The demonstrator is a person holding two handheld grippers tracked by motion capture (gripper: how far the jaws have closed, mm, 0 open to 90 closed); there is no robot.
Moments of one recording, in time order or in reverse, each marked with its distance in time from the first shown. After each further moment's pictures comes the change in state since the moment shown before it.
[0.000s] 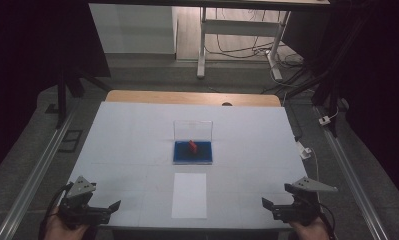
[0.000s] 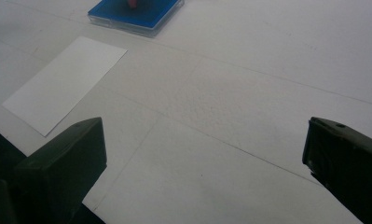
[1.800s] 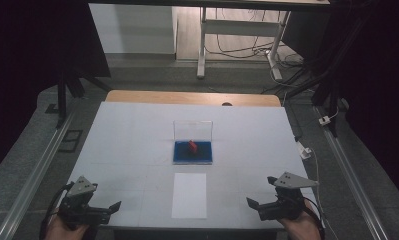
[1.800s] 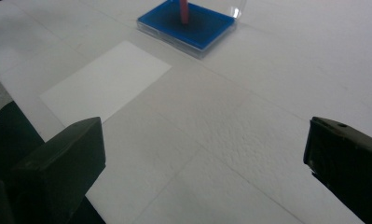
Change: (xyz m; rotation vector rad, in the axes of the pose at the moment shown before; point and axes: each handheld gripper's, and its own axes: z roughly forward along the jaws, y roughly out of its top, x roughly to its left) left arm 0.001 0.000 0.001 0.007 -0.026 -0.009; right arm 0.031 0.023 0.017 -0.021 0.104 -0.192
